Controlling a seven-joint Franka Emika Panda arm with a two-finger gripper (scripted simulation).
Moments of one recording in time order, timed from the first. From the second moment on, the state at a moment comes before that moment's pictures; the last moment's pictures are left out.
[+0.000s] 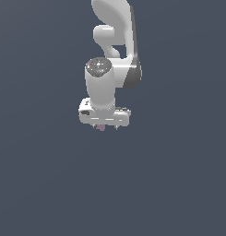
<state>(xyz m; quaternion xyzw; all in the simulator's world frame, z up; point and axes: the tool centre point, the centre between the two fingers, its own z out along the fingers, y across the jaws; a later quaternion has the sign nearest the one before) -0.002 -0.032 0.160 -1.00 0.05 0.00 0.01</state>
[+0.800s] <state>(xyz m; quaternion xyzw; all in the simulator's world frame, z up) -0.011 -0.038 0.158 -1.00 -0.02 0.00 0.01</state>
